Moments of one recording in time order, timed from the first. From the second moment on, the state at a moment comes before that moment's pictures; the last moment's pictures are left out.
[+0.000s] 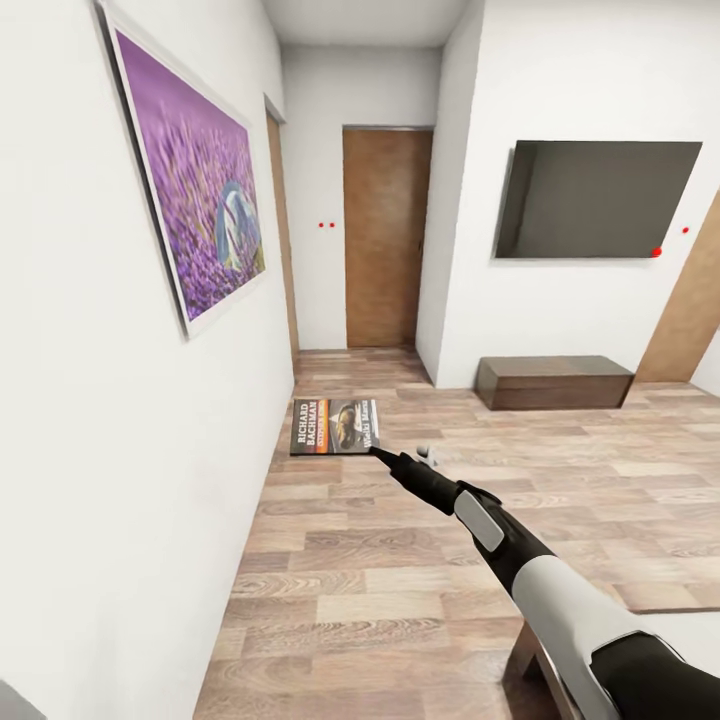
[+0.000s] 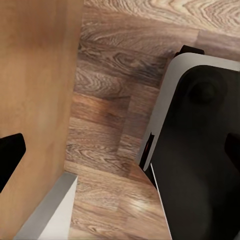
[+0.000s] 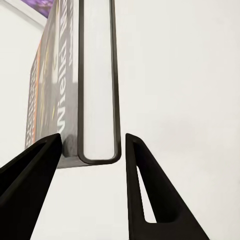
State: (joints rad) left arm -0.12 0.13 -0.18 -0.02 0.43 0.00 0.08; right arm -0.85 0.01 0.31 -0.50 -0.94 0.30 0.62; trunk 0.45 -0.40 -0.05
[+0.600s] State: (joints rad) left arm -0.12 0.13 -0.18 -0.02 0.42 0.00 0.08; right arm -0.85 0.01 0.31 -0.50 -0.94 0.30 0.62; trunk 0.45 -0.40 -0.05
